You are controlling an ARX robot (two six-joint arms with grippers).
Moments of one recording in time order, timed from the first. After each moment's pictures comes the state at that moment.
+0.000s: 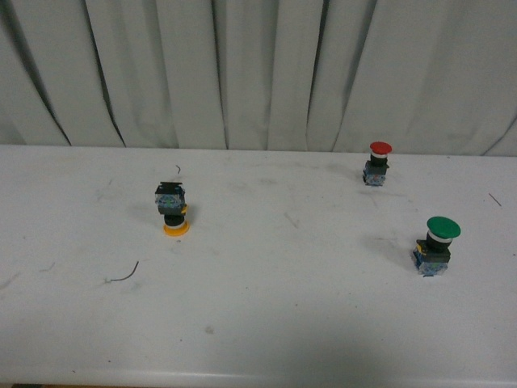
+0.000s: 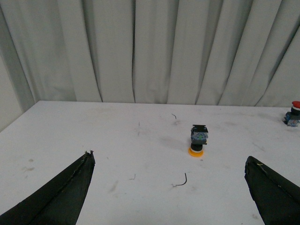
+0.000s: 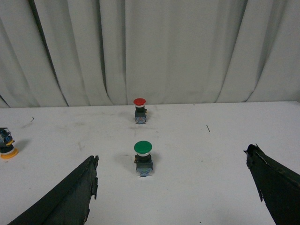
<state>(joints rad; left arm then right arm) 0.00 0.00 0.01 0.00 0.00 0.00 0.00 0.00 0.01 0.00 0.00 0.00</state>
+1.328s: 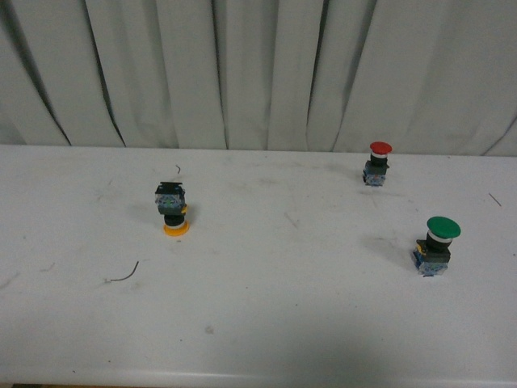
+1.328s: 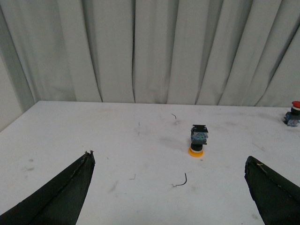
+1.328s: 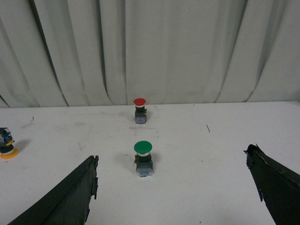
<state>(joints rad) 0.00 0.00 0.01 0.00 0.00 0.00 0.00 0.00 0.01 0.00 0.00 0.00</state>
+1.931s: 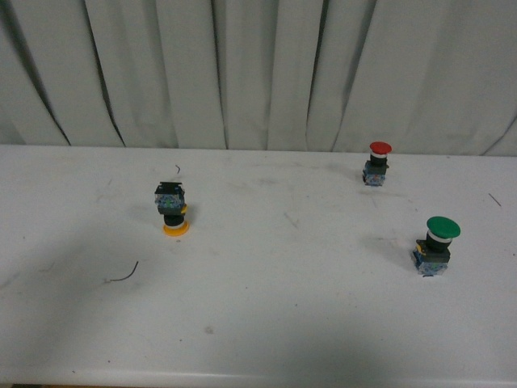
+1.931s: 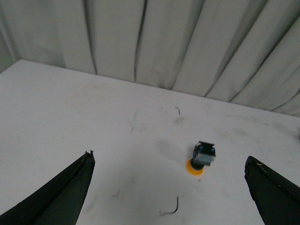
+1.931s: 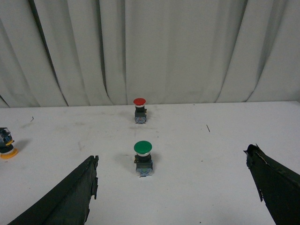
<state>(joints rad) -0.03 1.07 0.44 0.41 -0.08 -0.17 0.00 0.00 0.01 0.00 0.00 0.00</state>
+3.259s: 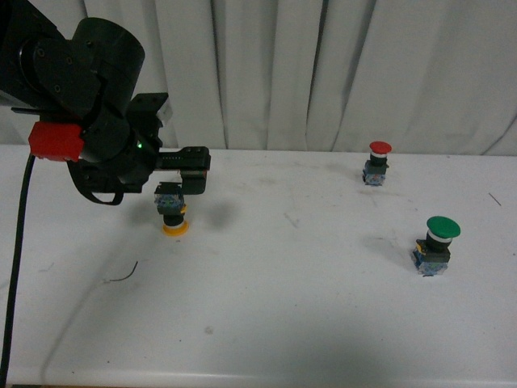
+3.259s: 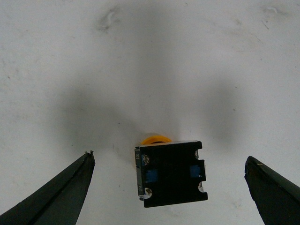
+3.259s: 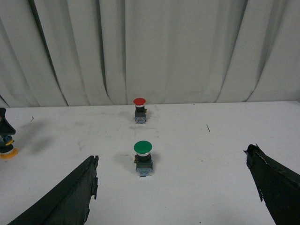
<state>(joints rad) -0.19 2.23 1.49 -0.13 0.00 -0.10 0.00 0.00 0.01 0.00 0.00 0.00</state>
